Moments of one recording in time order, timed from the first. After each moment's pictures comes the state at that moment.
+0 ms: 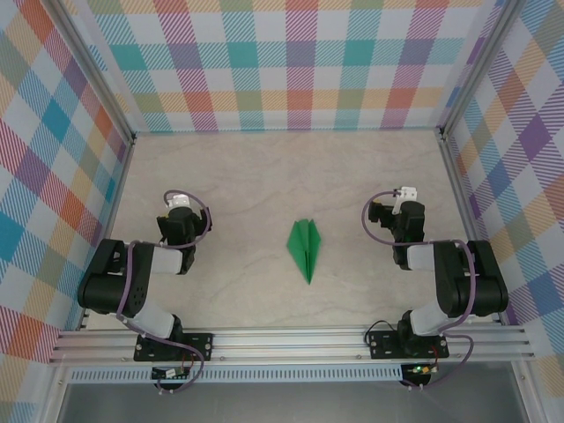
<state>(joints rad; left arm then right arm) -0.11 1.57 0.40 0.68 -0.35 -0.13 0.04 1.53 0.40 0.72 0.06 0.08</state>
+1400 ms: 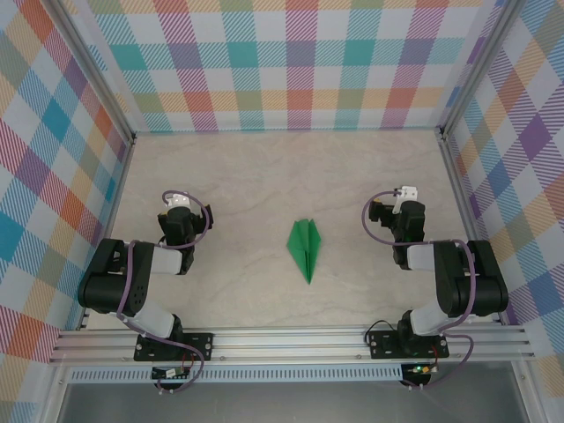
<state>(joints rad) -0.10 1.57 0.40 0.73 -0.30 -0.13 0.04 1.53 0.40 0.72 0.06 0.08</state>
